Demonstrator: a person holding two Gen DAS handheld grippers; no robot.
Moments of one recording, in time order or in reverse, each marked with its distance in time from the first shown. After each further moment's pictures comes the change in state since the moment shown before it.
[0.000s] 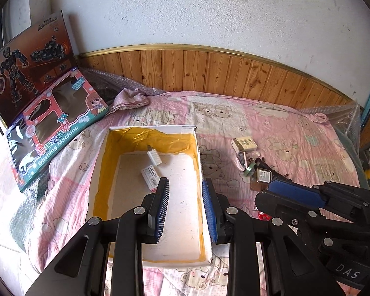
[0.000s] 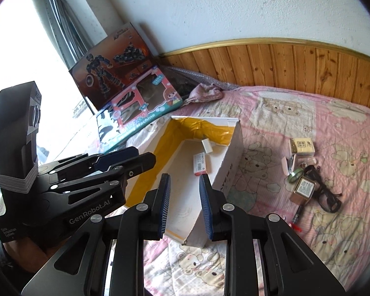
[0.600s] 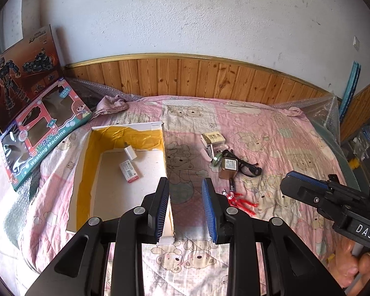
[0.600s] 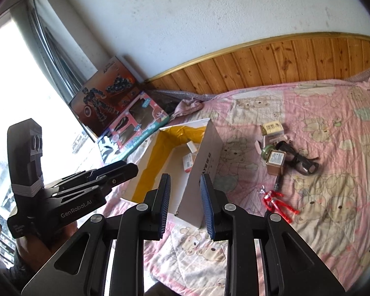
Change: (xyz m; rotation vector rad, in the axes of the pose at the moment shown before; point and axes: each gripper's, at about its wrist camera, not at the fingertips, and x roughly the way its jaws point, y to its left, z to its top) left arm -0.052 -0.050 -0.039 0.057 -0.038 -0.089; right arm -0.097 -0.042 -0.064 0.175 -0.140 -0.009
